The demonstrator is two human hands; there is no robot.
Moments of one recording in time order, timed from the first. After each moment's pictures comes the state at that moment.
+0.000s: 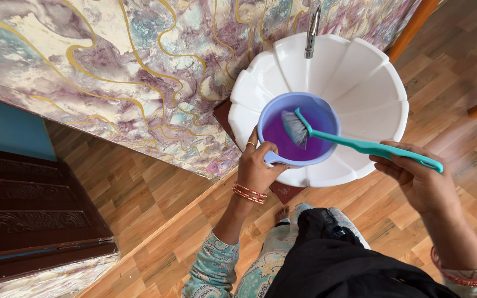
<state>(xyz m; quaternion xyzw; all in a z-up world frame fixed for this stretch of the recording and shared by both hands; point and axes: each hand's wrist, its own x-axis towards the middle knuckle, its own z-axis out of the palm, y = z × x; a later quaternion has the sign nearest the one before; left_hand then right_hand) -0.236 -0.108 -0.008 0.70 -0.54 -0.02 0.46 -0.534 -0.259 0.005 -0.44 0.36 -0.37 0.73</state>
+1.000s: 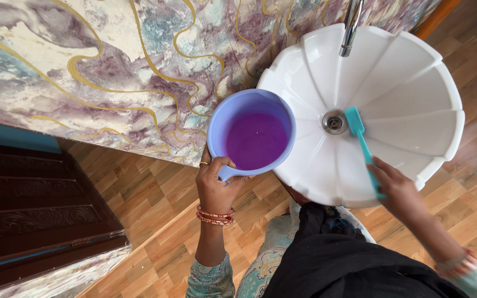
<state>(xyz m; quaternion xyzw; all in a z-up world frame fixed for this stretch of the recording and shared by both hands) -0.110 -0.050 0.013 0.73 -0.44 -0.02 0.52 -0.451 -0.268 -0.112 -0.92 0.32 -0.11 0.21</state>
